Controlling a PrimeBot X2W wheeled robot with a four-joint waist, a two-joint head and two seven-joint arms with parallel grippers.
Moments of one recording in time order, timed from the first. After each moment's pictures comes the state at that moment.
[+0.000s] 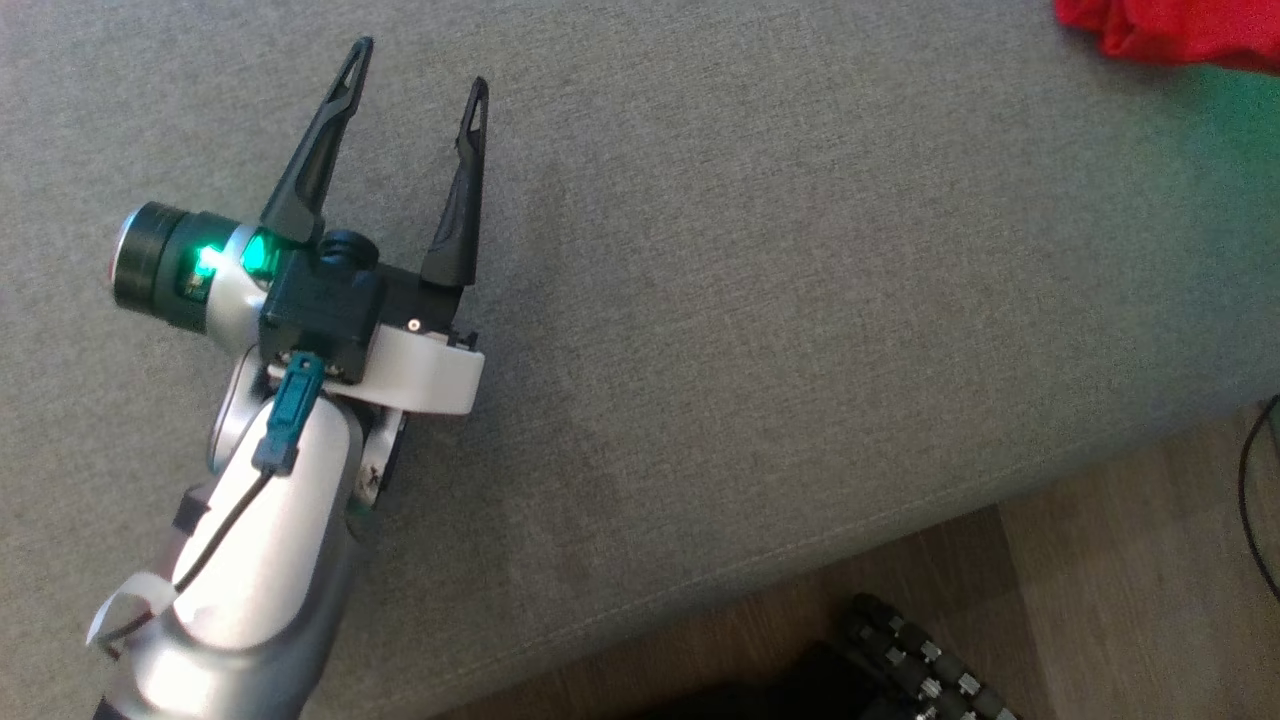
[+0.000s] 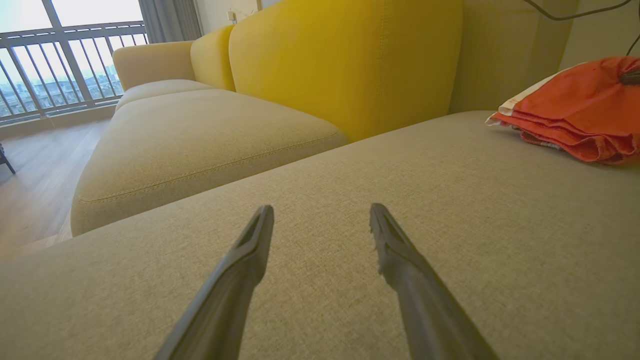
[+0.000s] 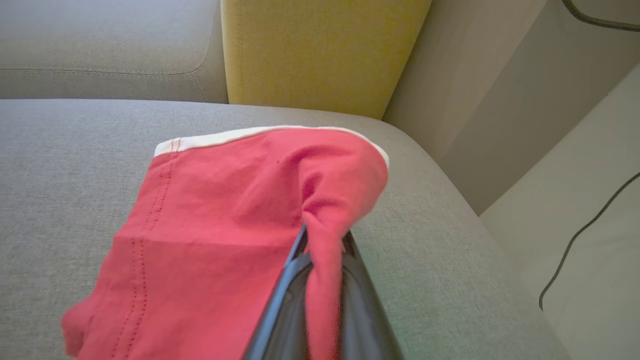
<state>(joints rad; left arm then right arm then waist) -0.48 0.18 -0.37 0.06 0.04 0.11 -0.26 -0.99 -0.41 -0.03 0.87 0.23 0.13 -0.18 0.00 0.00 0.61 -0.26</state>
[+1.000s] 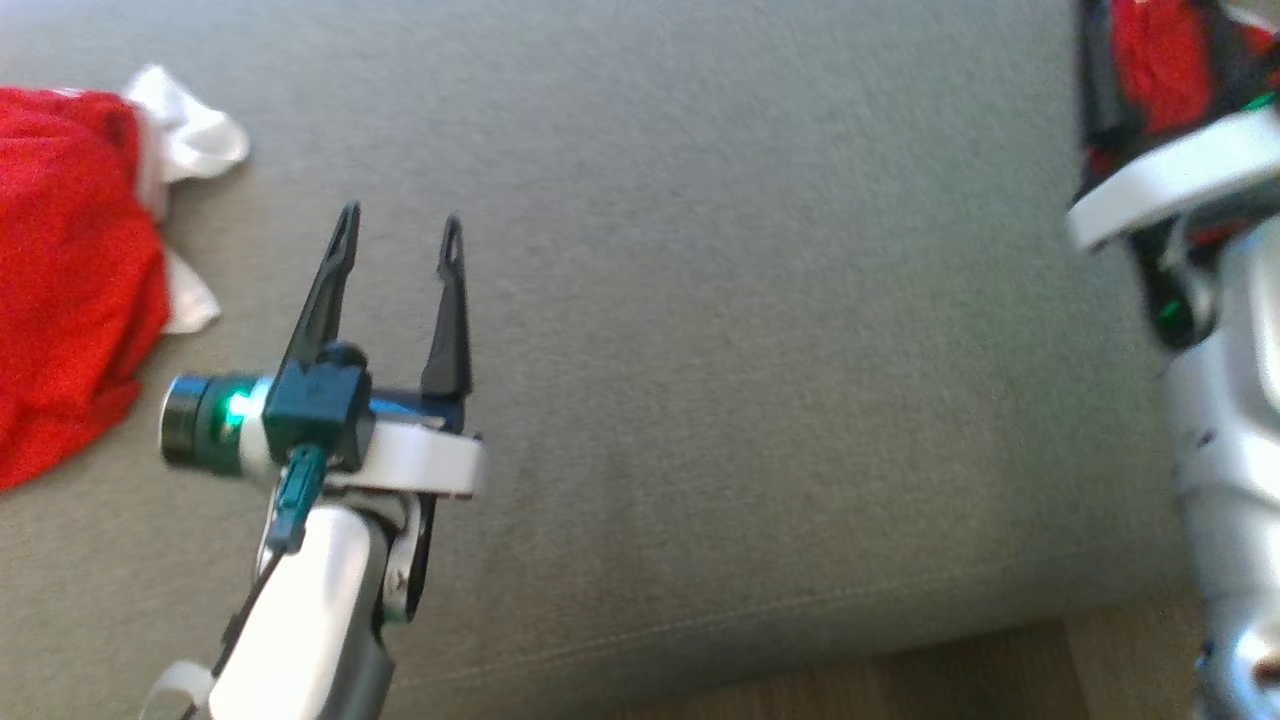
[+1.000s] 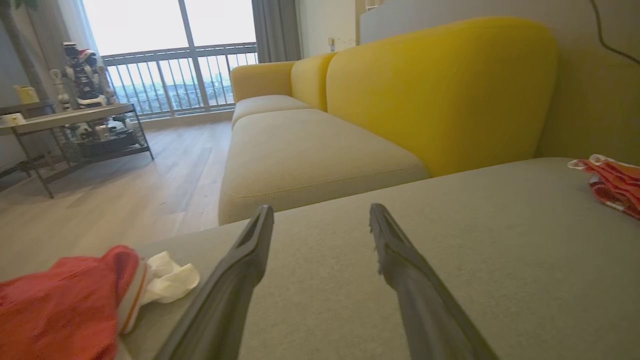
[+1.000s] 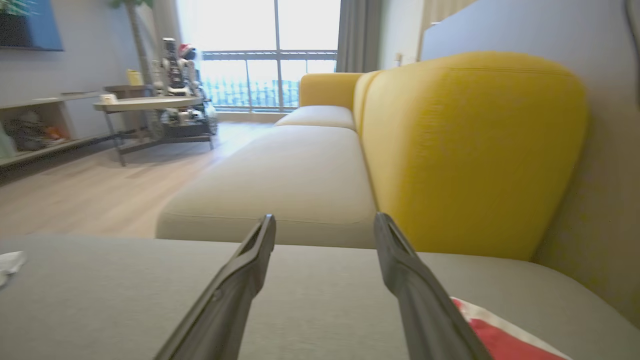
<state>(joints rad) -0.29 0.12 -0.34 0.08 -0.06 0.20 -0.26 -0.76 -0.22 0.00 0.55 0.21 0.13 -0.22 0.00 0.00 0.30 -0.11</state>
